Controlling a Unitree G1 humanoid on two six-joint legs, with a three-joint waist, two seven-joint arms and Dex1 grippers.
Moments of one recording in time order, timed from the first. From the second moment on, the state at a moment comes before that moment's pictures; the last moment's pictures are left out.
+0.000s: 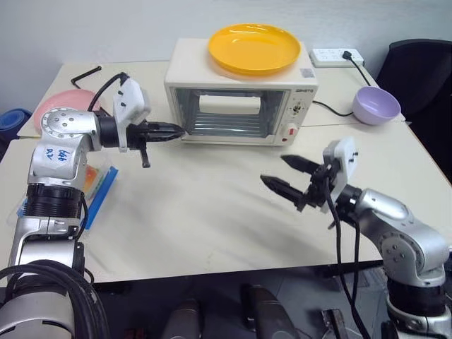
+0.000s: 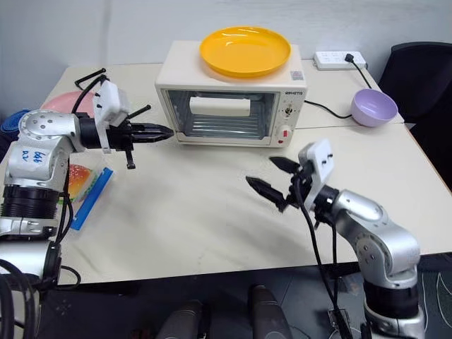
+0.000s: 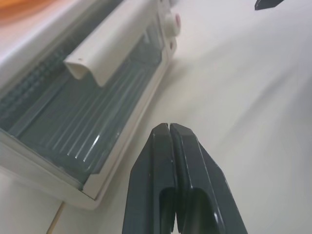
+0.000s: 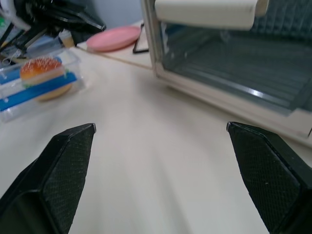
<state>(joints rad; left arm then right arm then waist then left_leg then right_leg) -0.91 0.74 0.02 0.30 -0.30 0.32 -1.15 -0.41 -0.47 -0.15 -0.43 0.67 0.78 0.57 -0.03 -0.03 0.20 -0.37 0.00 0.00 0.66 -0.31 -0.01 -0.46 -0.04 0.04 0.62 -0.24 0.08</state>
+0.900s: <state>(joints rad) -0.73 0.85 0.24 0.04 -0.49 0.59 -0.95 -0.77 -0.31 -0.01 0.08 0.47 0.53 0.76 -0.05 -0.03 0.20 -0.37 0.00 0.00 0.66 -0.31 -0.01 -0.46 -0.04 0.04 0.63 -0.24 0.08</state>
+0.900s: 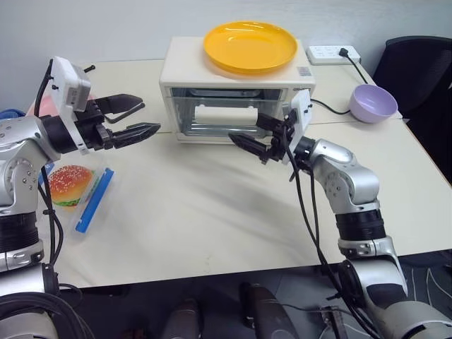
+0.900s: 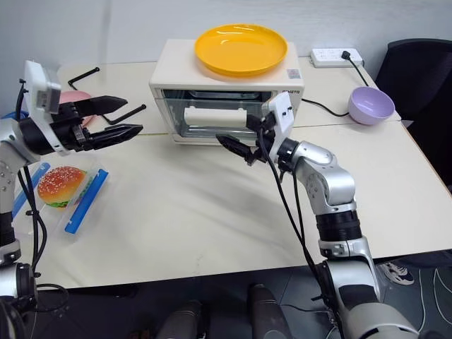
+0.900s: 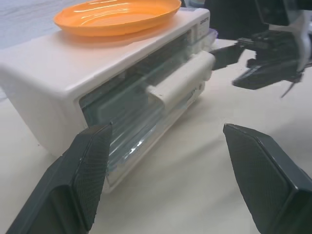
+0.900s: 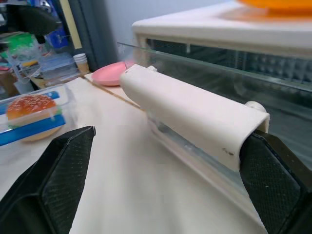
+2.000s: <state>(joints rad) -0.94 0.72 -0.09 0.49 -0.18 0.18 -1.20 -0.36 -0.48 -0.06 -0.33 0.53 0.67 0.70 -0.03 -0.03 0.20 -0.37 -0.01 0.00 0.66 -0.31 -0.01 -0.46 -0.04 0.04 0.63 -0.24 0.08</state>
